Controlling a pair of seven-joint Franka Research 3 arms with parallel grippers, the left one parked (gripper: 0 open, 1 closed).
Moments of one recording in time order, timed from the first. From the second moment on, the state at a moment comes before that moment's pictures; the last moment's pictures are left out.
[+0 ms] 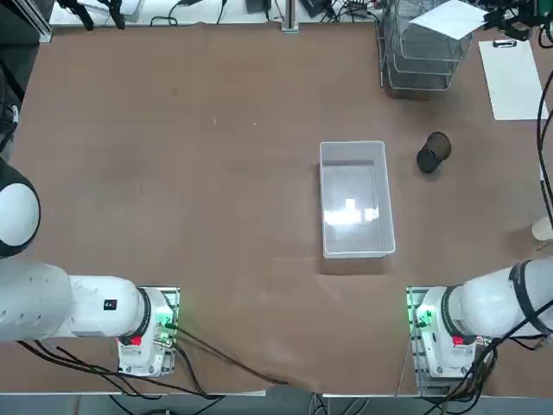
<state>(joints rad) 0.06 0.06 -0.45 -1.93 0.78 2.11 0.38</state>
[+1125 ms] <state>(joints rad) 0.06 0.06 -0.44 -1.94 0.68 2.11 0.61</state>
